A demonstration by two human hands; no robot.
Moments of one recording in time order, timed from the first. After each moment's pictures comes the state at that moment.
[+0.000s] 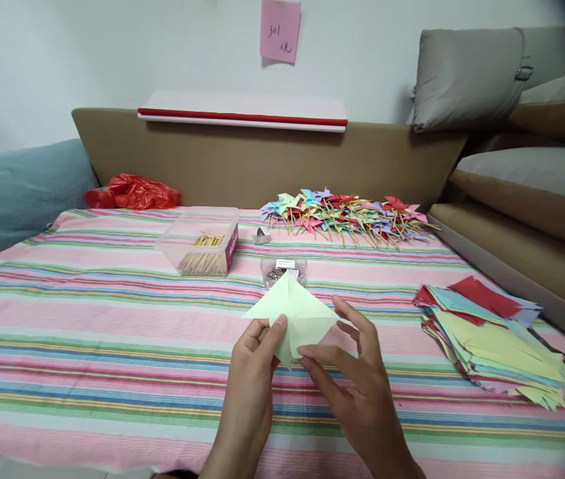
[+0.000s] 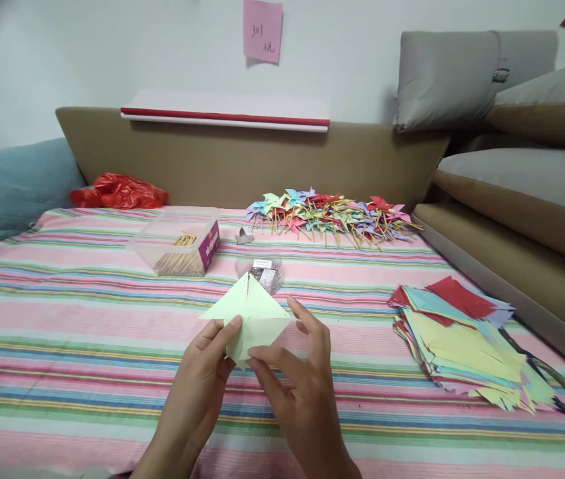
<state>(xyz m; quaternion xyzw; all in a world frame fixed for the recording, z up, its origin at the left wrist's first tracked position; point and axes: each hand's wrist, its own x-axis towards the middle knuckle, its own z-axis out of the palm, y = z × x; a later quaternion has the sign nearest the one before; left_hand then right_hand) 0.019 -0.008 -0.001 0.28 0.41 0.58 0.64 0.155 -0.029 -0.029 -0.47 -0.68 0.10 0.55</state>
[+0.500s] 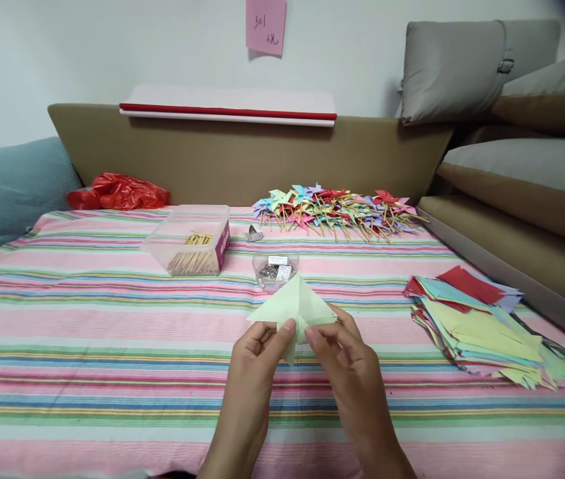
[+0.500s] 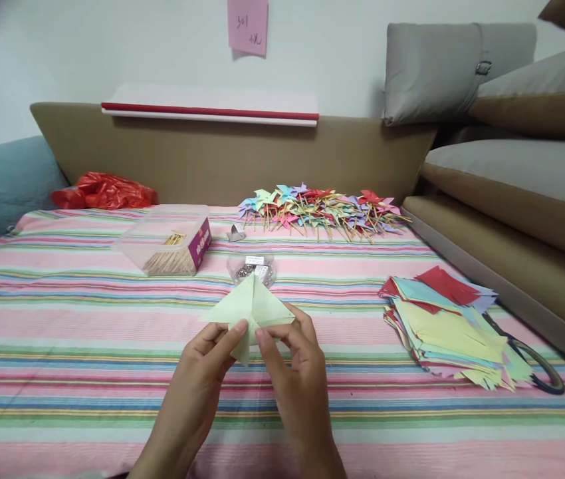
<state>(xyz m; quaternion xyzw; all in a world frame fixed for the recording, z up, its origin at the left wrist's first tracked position) 0.025 -0.011 -0.001 0.35 0.44 0.55 0.62 0.143 -0.023 -0.020 -0.49 -0.42 0.41 0.65</state>
